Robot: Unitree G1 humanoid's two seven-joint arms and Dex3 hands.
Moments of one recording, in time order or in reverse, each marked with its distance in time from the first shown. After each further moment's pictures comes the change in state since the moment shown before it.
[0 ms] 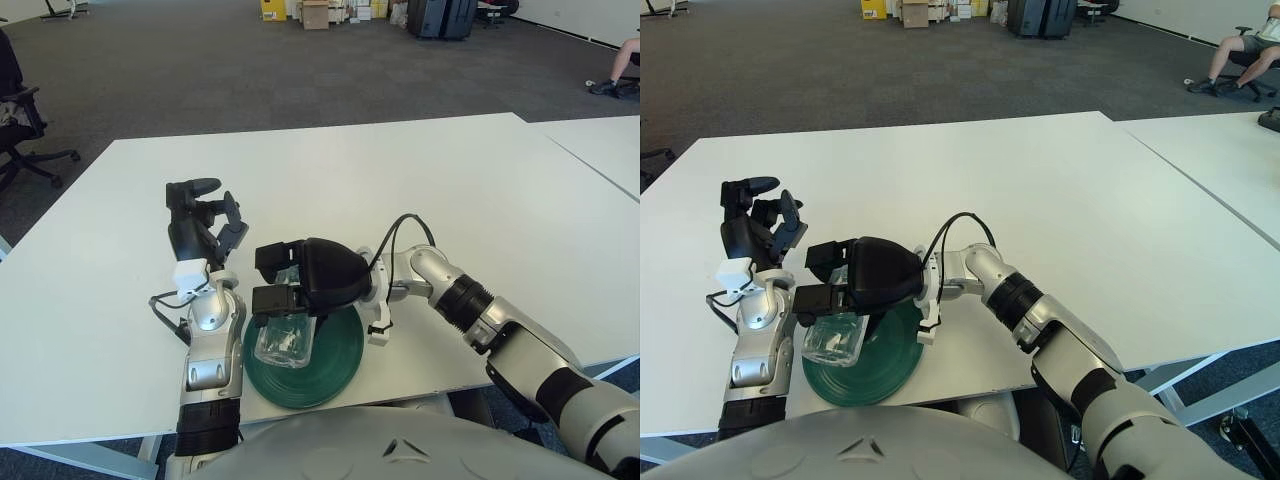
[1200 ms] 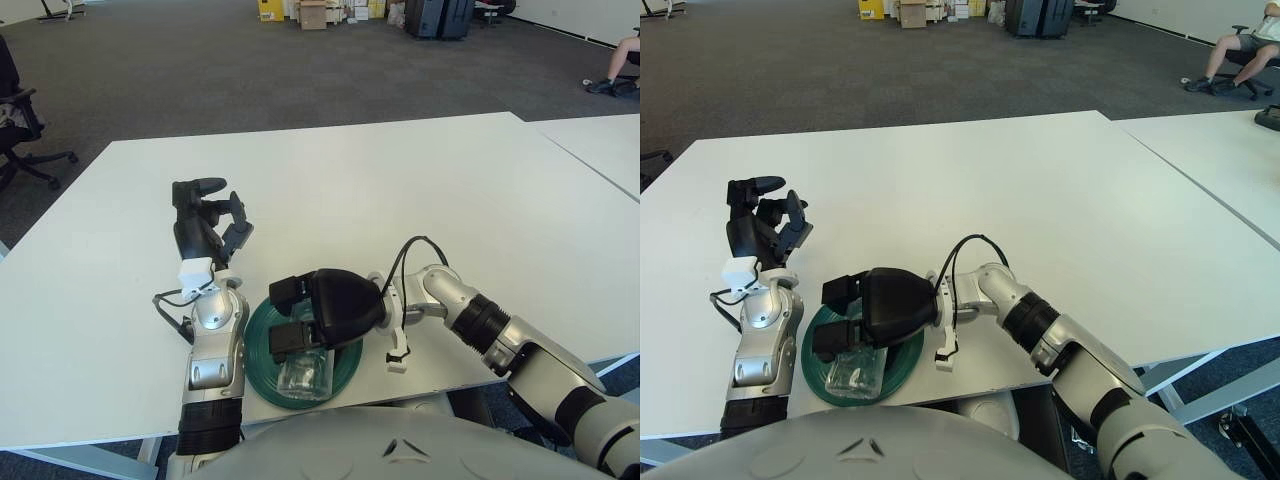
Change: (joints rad) left arm -0.002 0.001 -0.012 0.001 0.011 0.011 0.001; right arm 0.090 -0.082 0.031 -0.093 -0.029 -0.027 0.042
